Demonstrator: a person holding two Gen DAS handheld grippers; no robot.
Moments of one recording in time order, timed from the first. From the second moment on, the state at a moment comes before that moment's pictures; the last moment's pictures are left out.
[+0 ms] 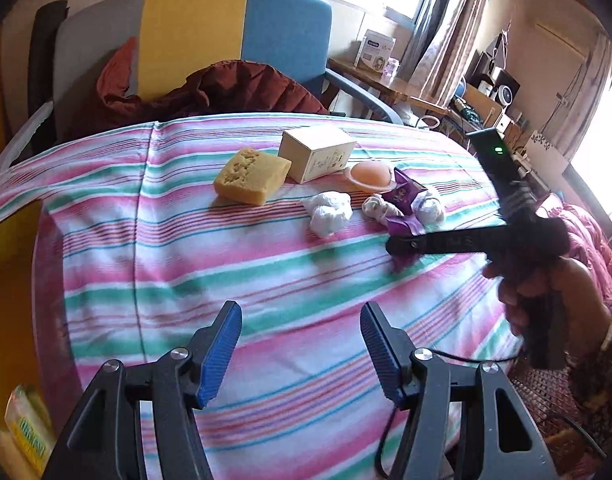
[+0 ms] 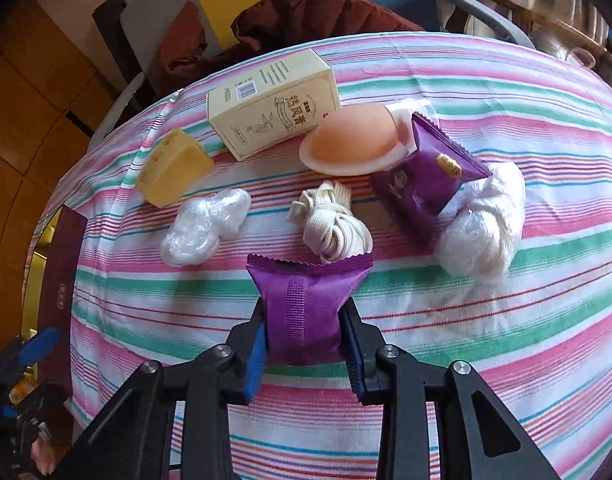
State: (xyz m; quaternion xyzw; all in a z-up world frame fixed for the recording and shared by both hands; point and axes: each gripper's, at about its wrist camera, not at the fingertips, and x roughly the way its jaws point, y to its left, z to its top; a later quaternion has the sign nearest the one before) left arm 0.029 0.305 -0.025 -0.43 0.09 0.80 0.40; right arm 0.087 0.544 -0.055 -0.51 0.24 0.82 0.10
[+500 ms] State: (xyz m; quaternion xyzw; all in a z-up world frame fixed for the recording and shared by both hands) left arm -0.021 0.402 -0.049 -0.45 0.09 0.79 0.41; right arm 0.088 0.545 -0.058 -0.52 0.26 0.81 0.06
